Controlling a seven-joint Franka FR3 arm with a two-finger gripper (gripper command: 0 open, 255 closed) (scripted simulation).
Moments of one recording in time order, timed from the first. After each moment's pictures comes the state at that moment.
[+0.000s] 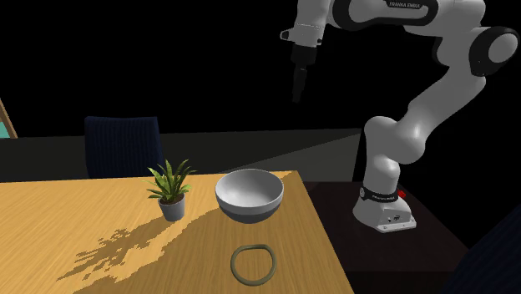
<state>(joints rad) -0.01 -0.80 -0.01 -2.31 -0.11 1.64 0.09</state>
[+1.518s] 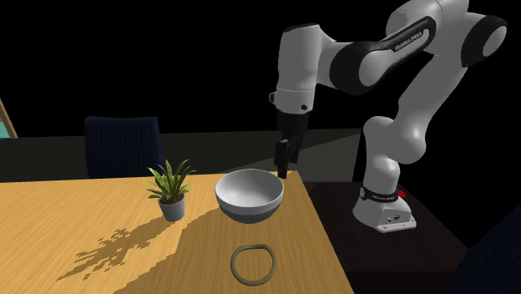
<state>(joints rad) 0.03 -0.49 0.41 -2.41 0.19 1.98 0.77</state>
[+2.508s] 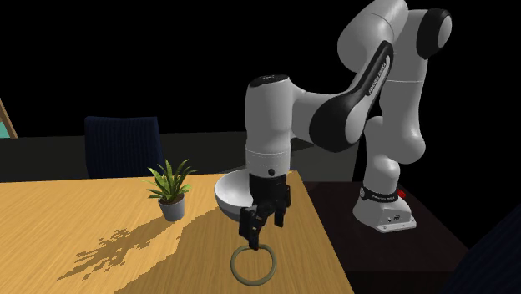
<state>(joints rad) 0.02 0.02 0.63 -2.18 0.06 2.25 1.28</state>
